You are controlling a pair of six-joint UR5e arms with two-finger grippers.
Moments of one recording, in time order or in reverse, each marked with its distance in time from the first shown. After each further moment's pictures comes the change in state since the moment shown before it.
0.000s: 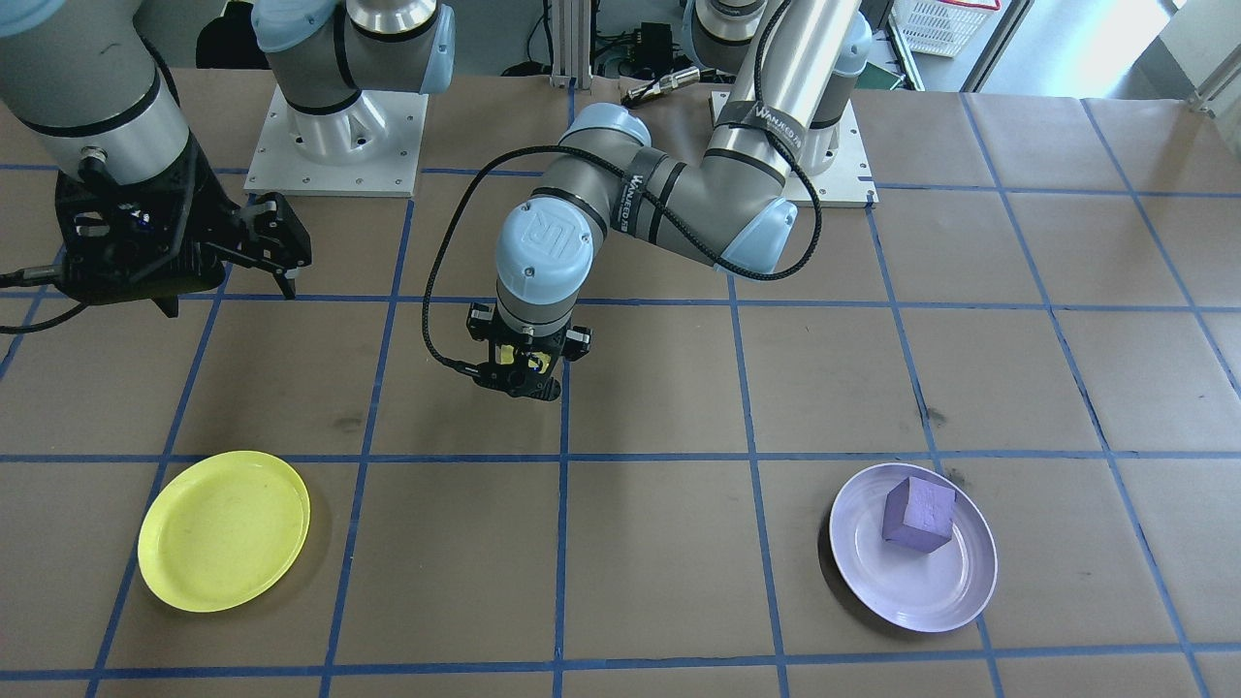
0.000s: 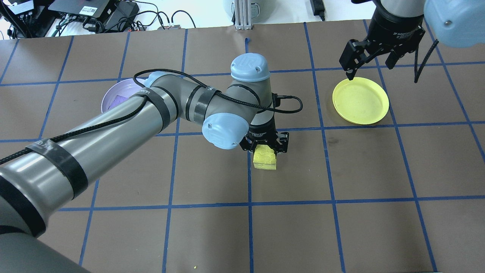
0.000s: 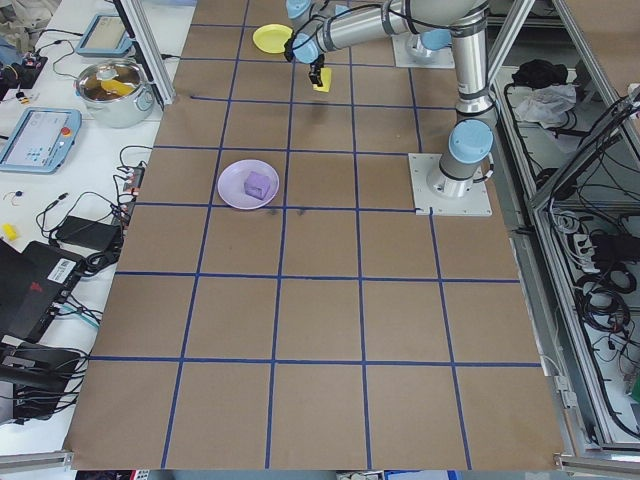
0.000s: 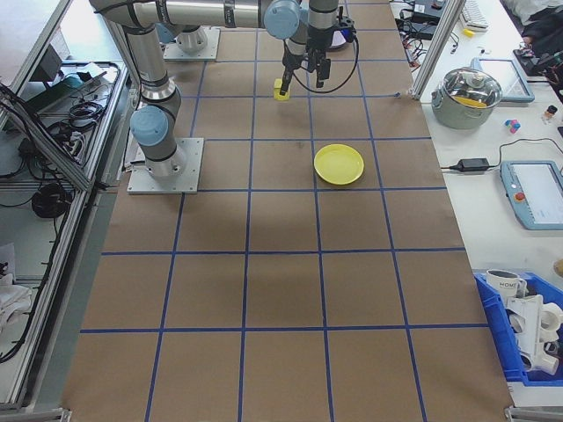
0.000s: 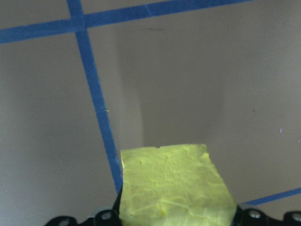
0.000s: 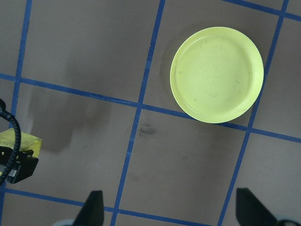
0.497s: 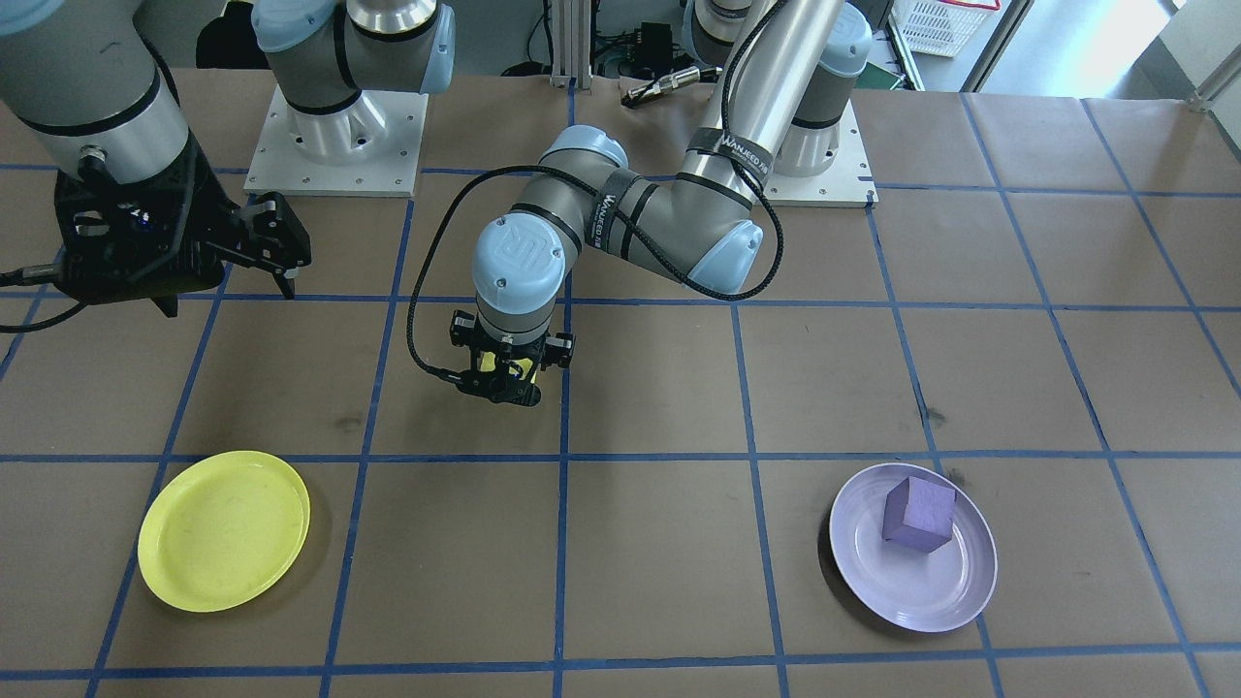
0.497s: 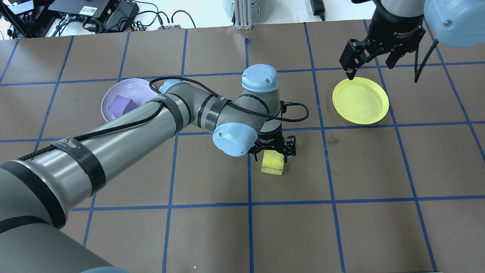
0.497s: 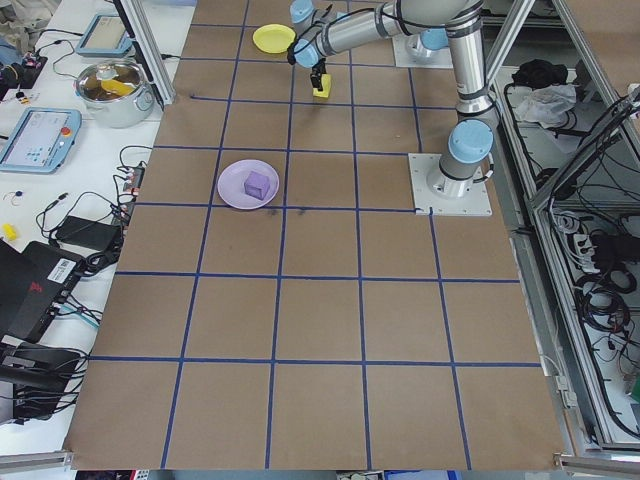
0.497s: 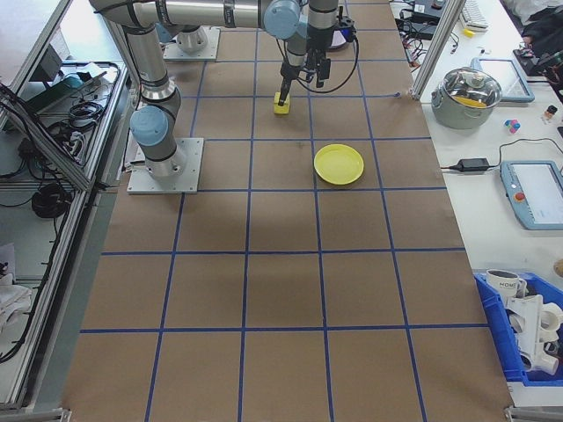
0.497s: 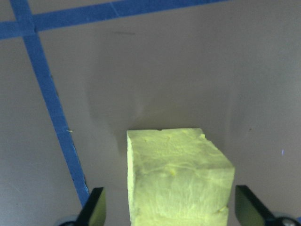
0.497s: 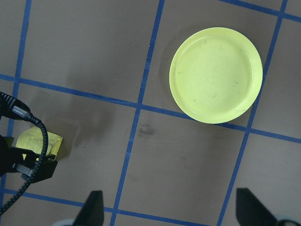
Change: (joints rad) left arm -0.032 -0.044 -0.004 0.057 0.005 -0.049; right arm 0.000 -0.001 0.000 -0.002 -0.002 0.000
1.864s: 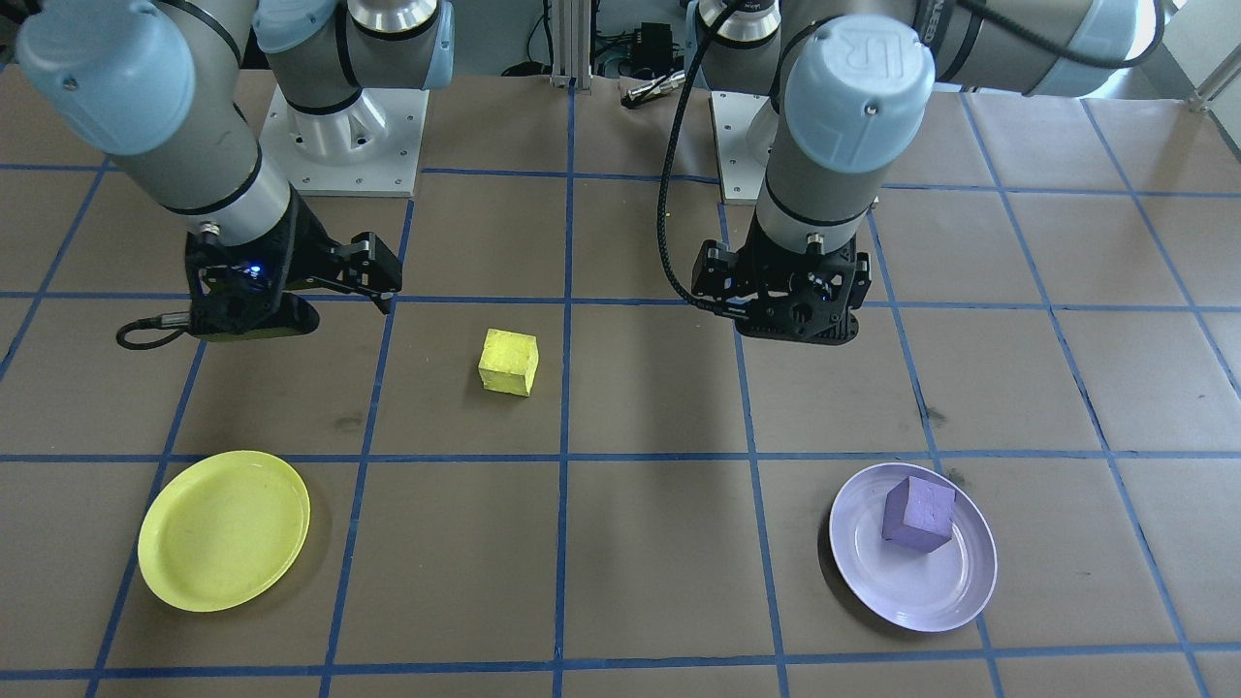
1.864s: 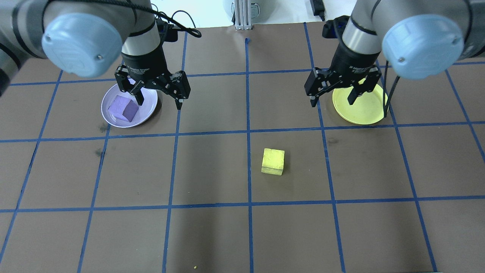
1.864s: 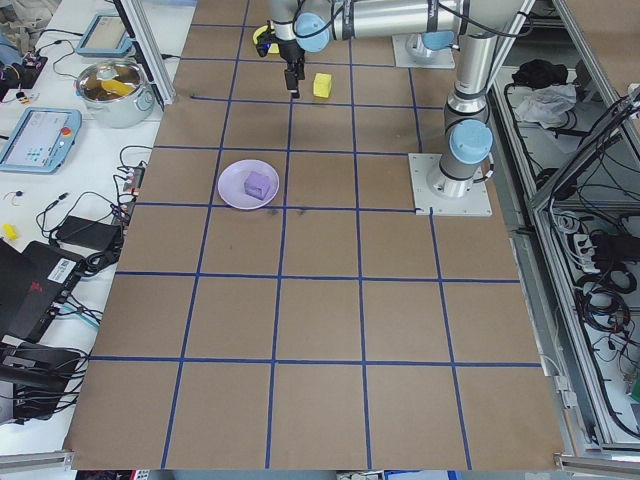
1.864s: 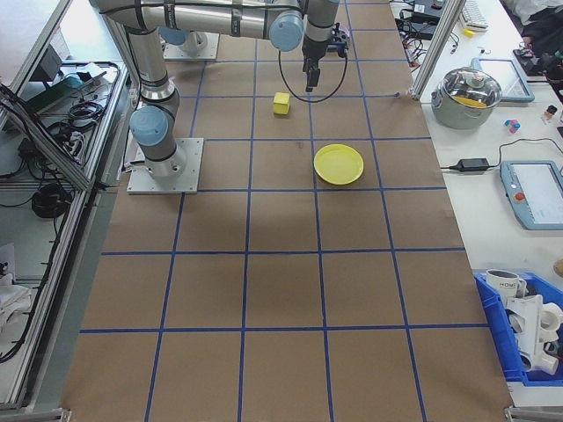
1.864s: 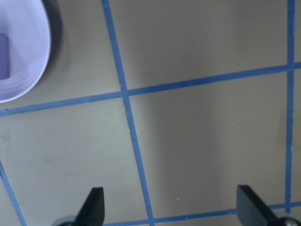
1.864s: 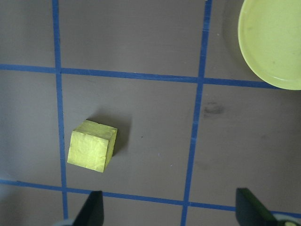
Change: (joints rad) left arm 0.364 0.346 0.140 -0.482 0.276 0.314; right arm 0.062 0.033 0.116 -0.021 0.139 0.211
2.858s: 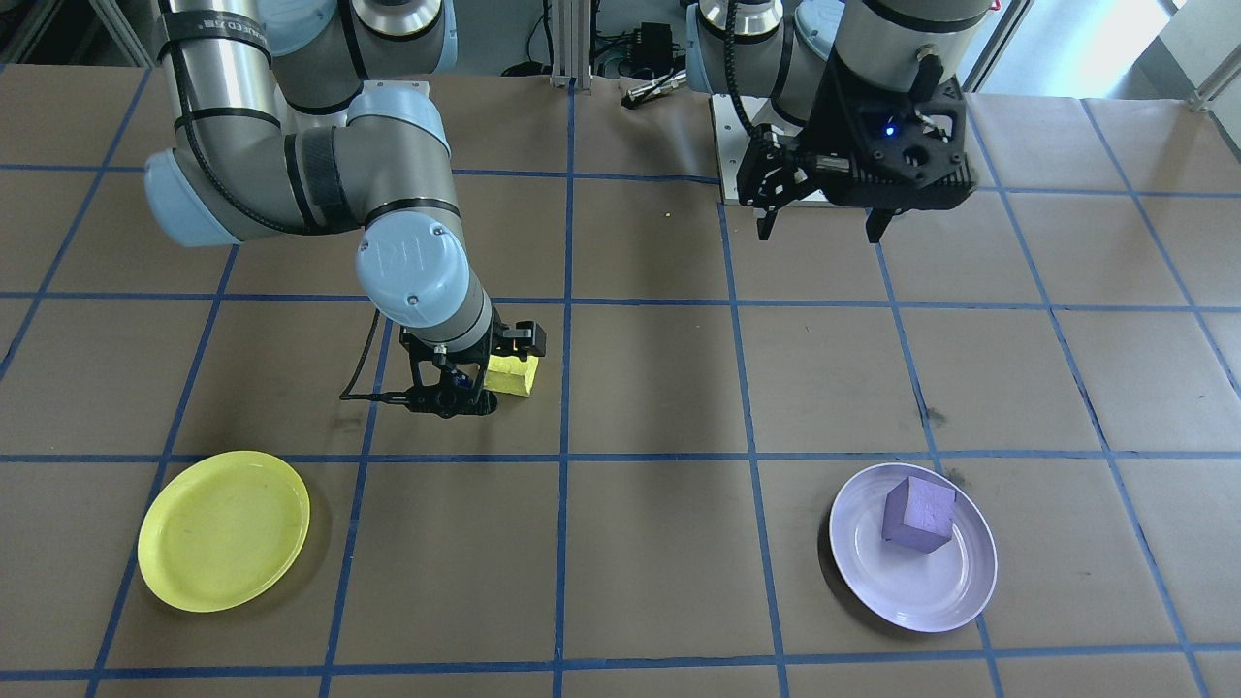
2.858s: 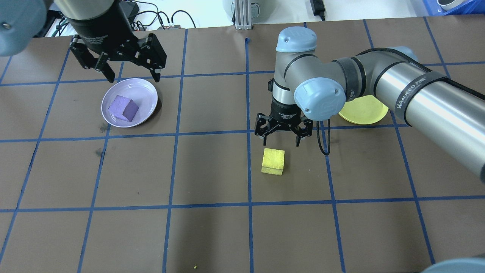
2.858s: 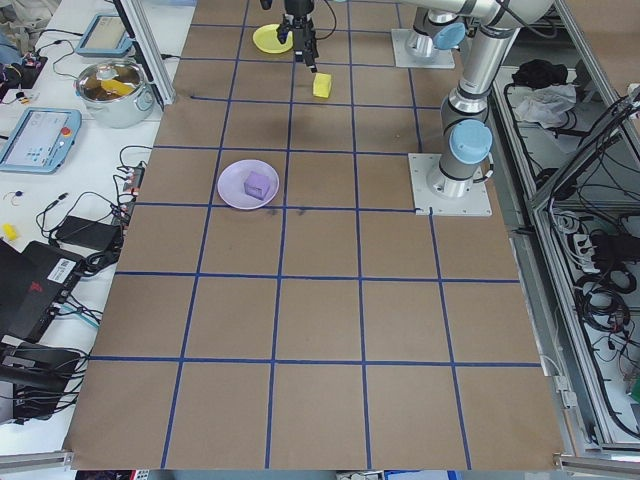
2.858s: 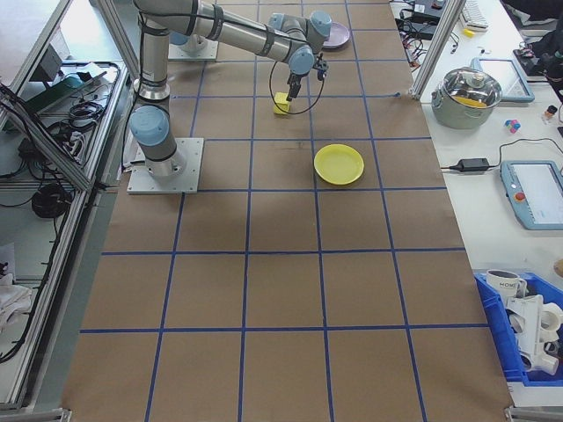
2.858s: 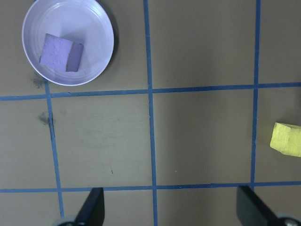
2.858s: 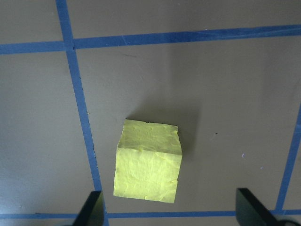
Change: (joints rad) left arm 0.056 0.125 0.105 -0.077 -0.039 -0.047; right arm 0.213 0.233 0.085 -0.152 0.025 0.334
